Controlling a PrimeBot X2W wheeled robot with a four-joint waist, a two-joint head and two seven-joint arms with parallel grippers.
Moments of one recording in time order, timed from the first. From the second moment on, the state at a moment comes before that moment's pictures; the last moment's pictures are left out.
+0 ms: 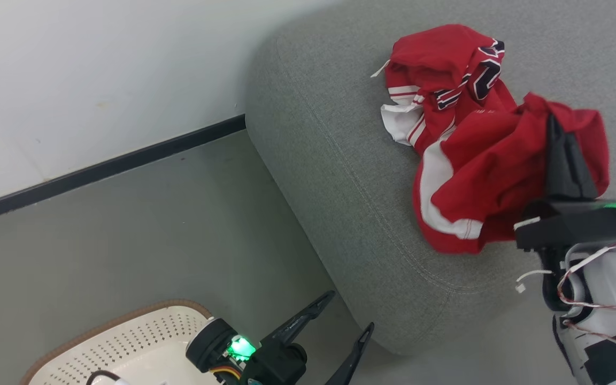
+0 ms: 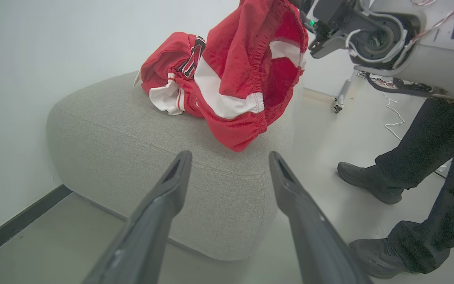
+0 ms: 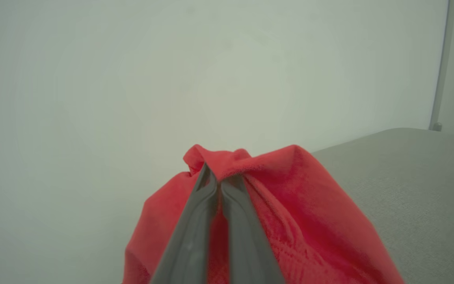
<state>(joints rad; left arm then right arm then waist) -0.22 0.18 -0.68 -0.07 -0.29 -0.07 0.02 -0.54 -0.19 0.19 0.31 0.48 -0.02 -0.25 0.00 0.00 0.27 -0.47</state>
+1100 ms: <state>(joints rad) -0.39 0.19 -0.72 -0.14 -0.23 -0.11 0.06 -1.12 -0.43 -0.03 0.54 0.51 0.01 -0.26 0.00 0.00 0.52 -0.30</state>
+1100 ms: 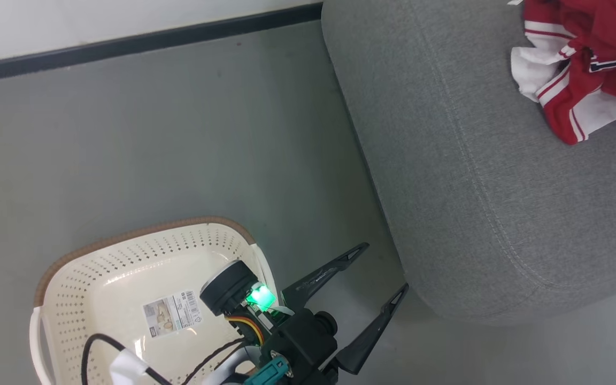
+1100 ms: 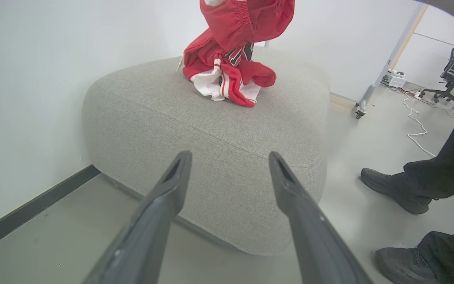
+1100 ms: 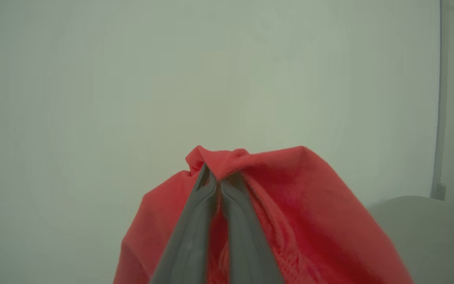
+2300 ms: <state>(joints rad) -0.49 0.17 -0.73 -0.01 -0.24 -0.12 -0.02 -1.11 -0.37 -0.02 0.94 0.49 0.06 -0.26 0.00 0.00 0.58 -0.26</state>
